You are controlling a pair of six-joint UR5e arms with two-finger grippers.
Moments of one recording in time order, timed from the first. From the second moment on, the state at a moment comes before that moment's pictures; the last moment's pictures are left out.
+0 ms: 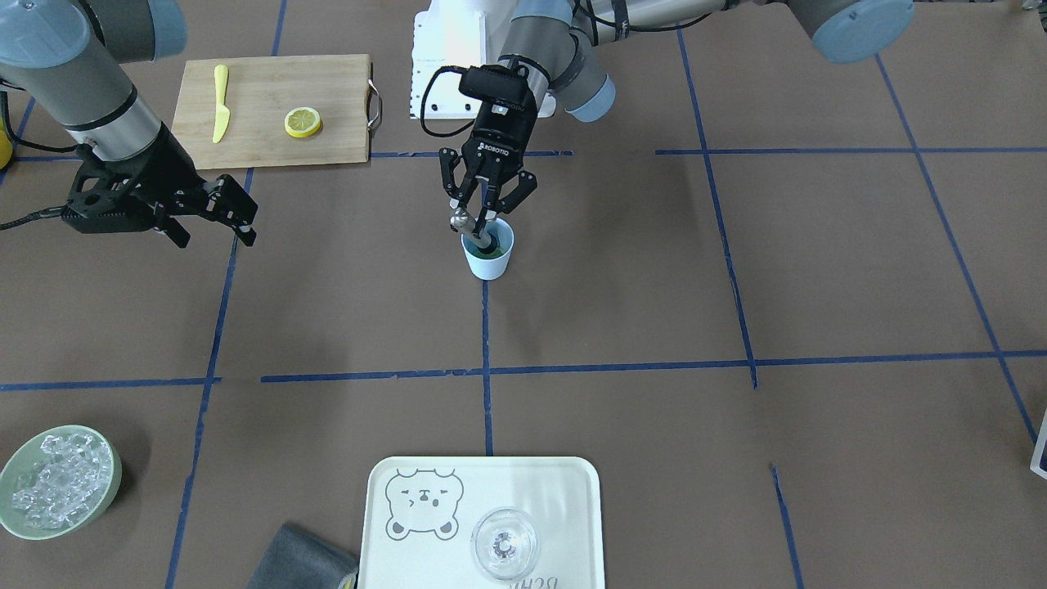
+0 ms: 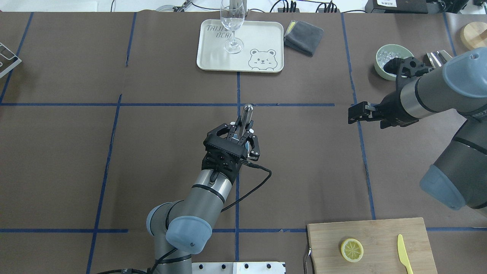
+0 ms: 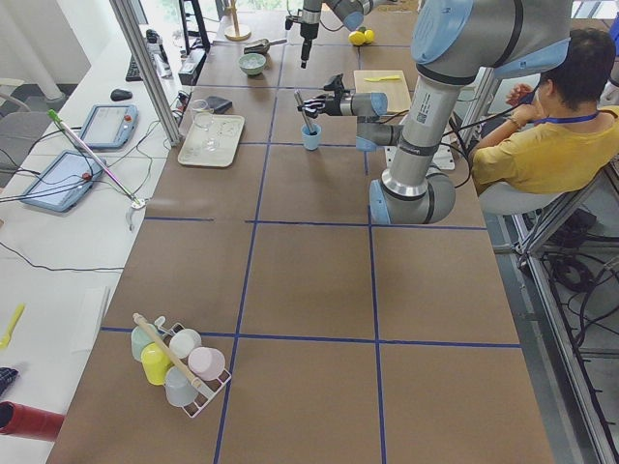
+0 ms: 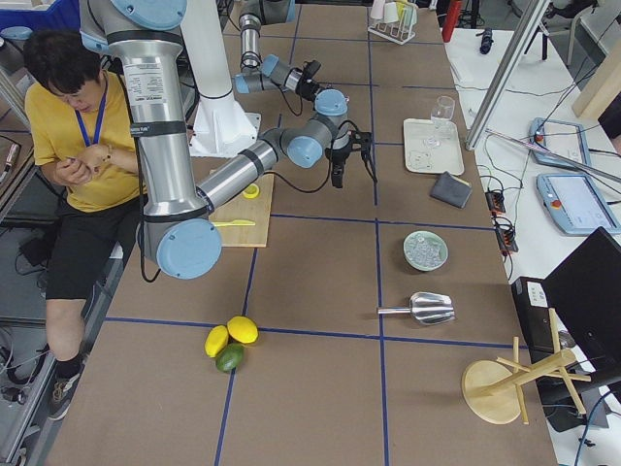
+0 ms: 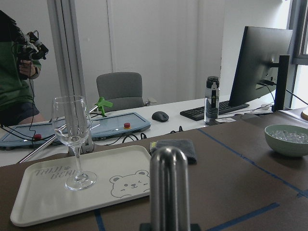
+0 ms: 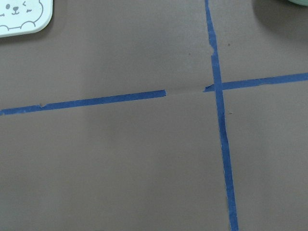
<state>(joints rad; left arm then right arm) -0.17 -2.25 -1.45 -2.66 -0.65 -0.61 0.82 -1.42 2.00 -1.32 2.05 1.14</state>
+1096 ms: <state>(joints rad) -0.20 -2.25 -1.69 -2.66 -0.71 -0.41 0.82 -1.42 2.00 -1.32 2.06 1.14</state>
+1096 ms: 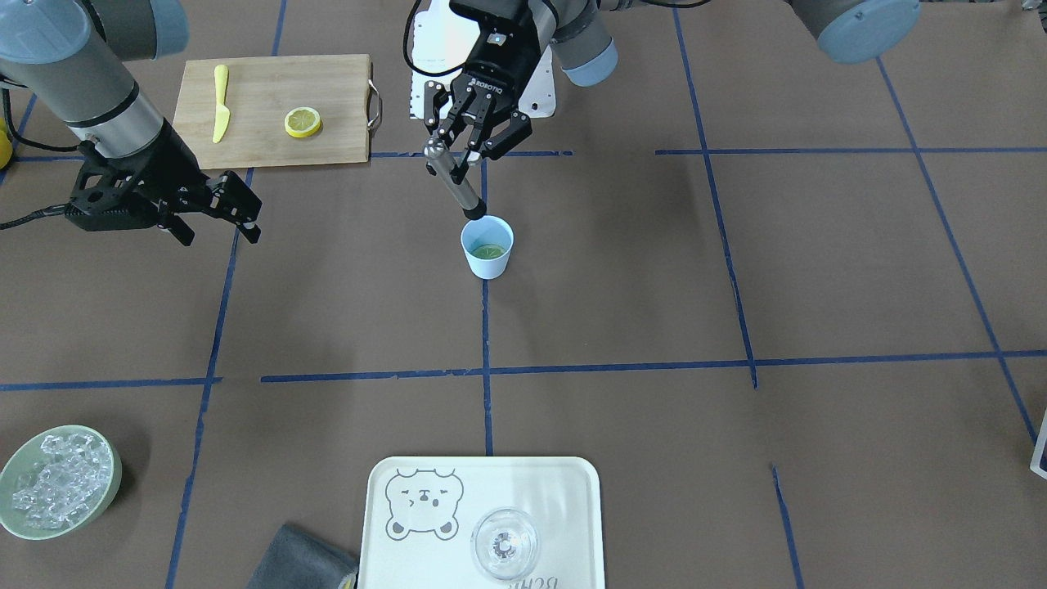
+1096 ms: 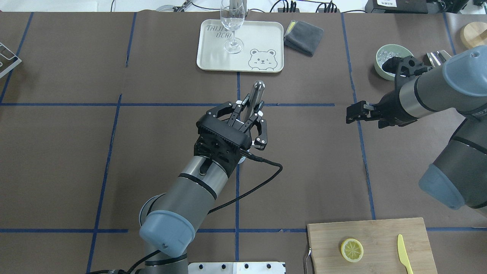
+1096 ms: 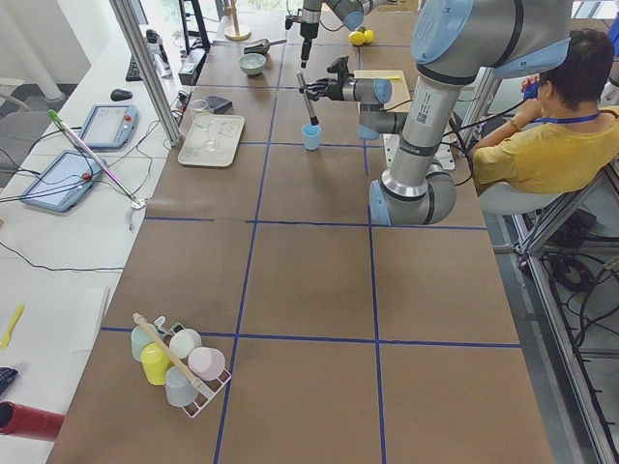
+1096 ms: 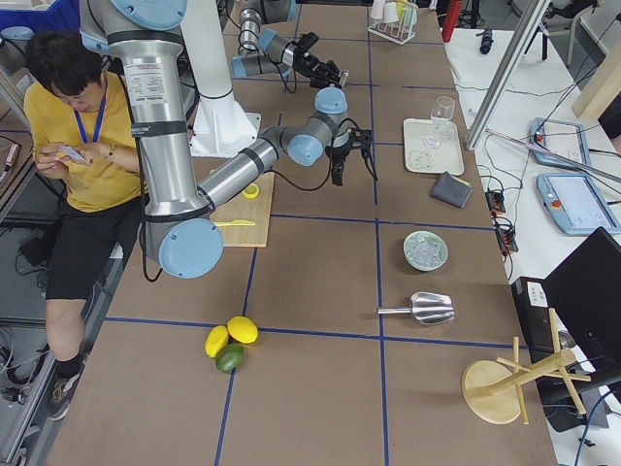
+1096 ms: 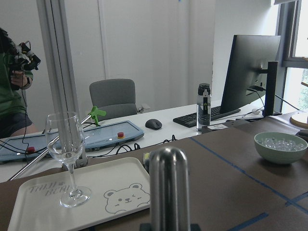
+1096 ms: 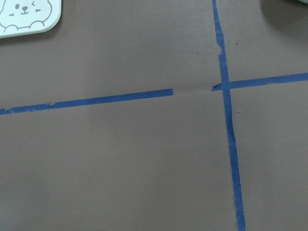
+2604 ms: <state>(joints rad) -0.83 -1.96 -1.90 -1.85 -1.92 -0.56 0.82 -1.42 1.99 -1.32 2.06 1.13</state>
